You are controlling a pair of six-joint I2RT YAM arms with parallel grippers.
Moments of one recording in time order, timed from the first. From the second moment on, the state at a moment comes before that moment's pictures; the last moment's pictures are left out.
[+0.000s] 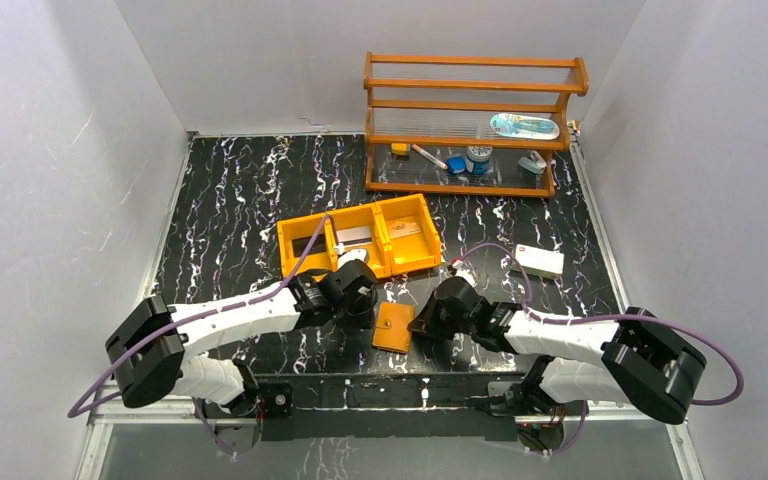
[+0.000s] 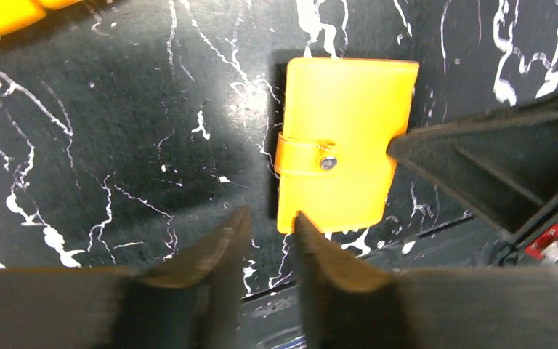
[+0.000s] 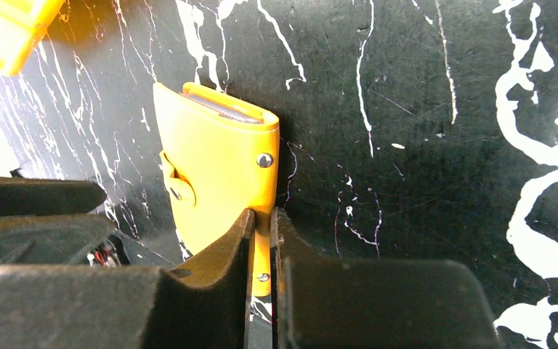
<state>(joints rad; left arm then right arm) -1.02 1.32 0.78 -0.51 -0.16 -0.87 0.96 1.19 0.36 0.02 0.03 1.17</state>
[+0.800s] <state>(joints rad) -1.05 1.62 0.98 -0.51 -0.12 -0.82 0.93 1.20 0.36 0.03 0.00 1.17</state>
